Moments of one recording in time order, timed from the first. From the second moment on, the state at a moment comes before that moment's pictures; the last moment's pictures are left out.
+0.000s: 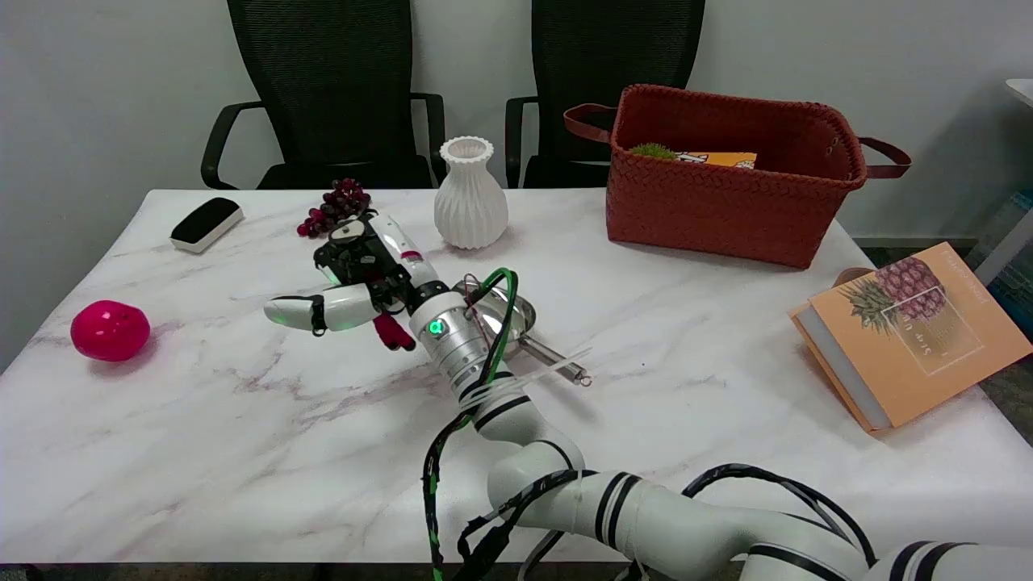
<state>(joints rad) 0.47 -1.69 -2.23 0.79 0.69 0.71 0.73</state>
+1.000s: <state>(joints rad) 0.55 -1.60 -1.96 1.02 0.70 0.60 0.39</state>
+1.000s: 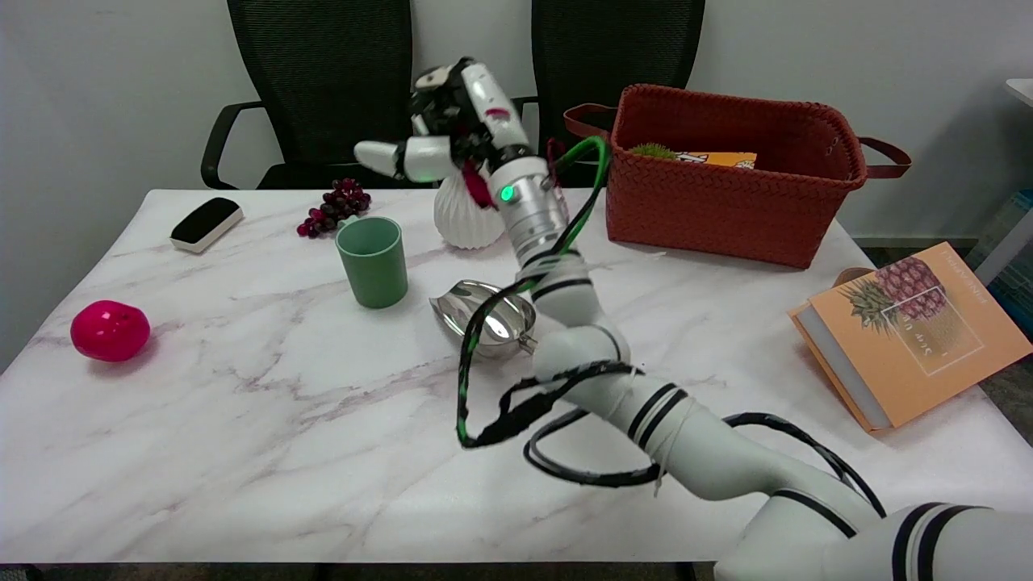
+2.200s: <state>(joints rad) 0.88 -1.39 -1.76 0.98 1.01 0.49 -0.11</state>
